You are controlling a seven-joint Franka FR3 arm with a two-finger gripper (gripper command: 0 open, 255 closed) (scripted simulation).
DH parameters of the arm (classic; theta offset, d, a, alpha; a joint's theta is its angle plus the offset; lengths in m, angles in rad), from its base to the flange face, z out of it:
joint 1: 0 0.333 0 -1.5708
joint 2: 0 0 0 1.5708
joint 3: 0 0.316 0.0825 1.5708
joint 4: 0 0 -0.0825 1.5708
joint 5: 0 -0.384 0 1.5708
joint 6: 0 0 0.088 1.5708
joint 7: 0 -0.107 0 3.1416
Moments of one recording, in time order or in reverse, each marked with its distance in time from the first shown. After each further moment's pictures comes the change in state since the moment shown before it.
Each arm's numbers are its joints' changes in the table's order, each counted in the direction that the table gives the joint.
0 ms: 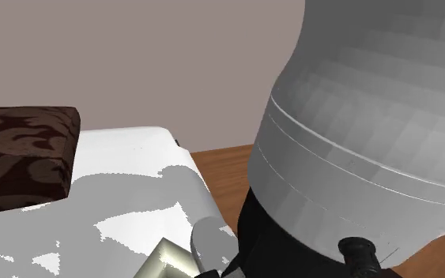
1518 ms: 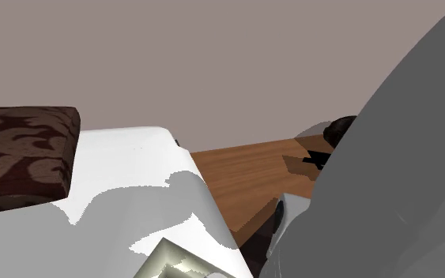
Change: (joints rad) arm 0.050 -0.067 0.078 -0.195 -0.079 -0.162 -0.035
